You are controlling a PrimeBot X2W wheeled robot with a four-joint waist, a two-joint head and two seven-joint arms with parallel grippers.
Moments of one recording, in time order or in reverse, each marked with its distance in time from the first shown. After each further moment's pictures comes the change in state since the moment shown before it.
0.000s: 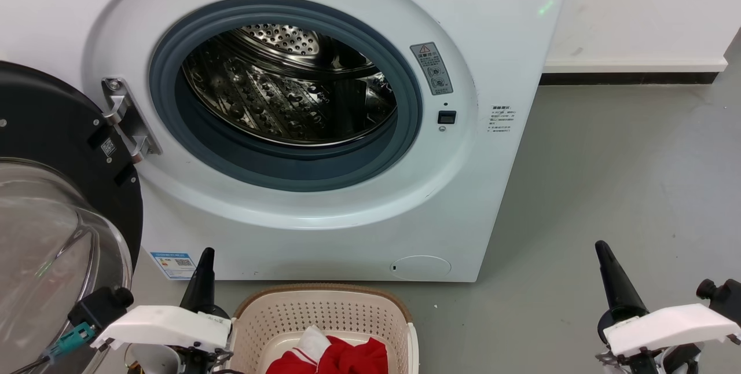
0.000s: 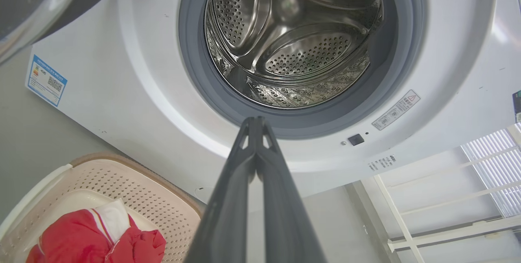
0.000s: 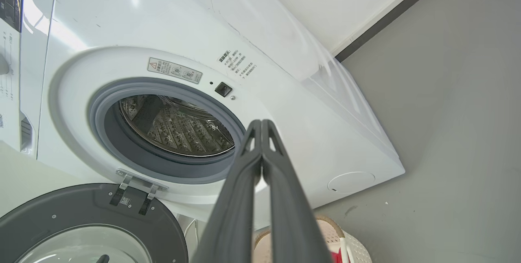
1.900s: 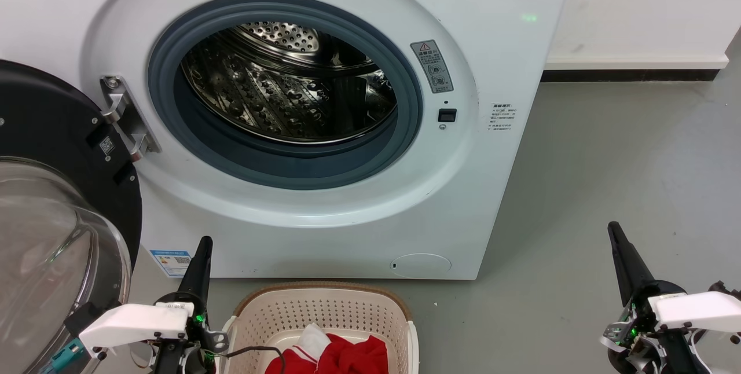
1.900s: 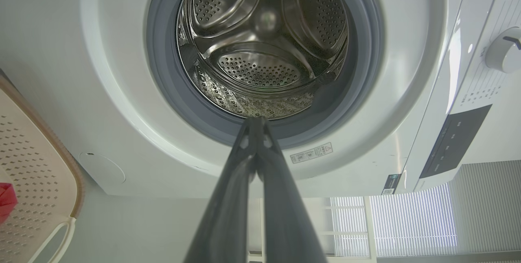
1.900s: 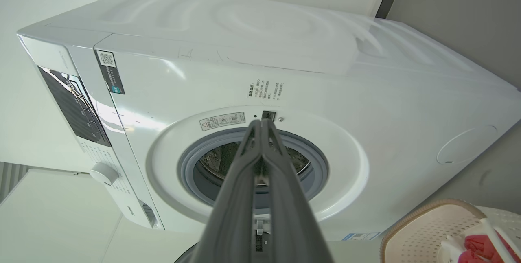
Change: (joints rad) left arm -0.040 -0.058 0.104 0.044 -0.506 -0.079 0.114; right arm -0.079 -0.001 -0.043 0.081 0.579 0.000 0.059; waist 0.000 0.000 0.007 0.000
